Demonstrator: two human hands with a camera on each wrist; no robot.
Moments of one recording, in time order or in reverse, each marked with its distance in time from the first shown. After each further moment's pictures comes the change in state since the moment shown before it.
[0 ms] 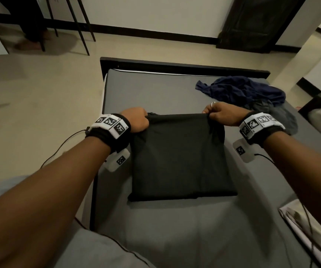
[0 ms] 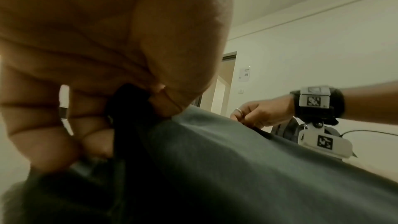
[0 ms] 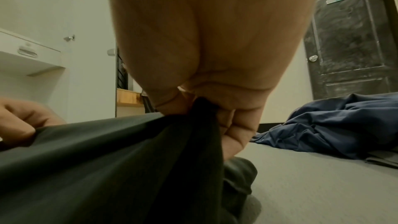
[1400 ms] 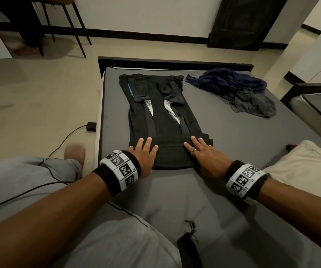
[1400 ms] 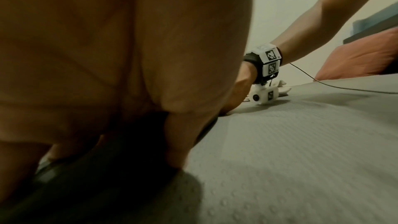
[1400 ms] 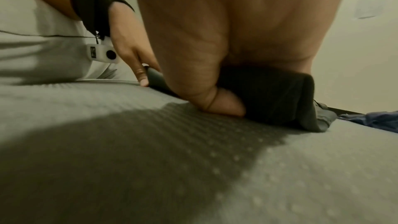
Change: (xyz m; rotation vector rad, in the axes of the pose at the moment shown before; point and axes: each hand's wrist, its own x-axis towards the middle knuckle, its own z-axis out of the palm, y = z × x) left_hand -0.135 0.039 0.118 0.512 -0.247 0.085; right_hand -0.148 -0.014 0.157 -0.546 -0.098 -0.024
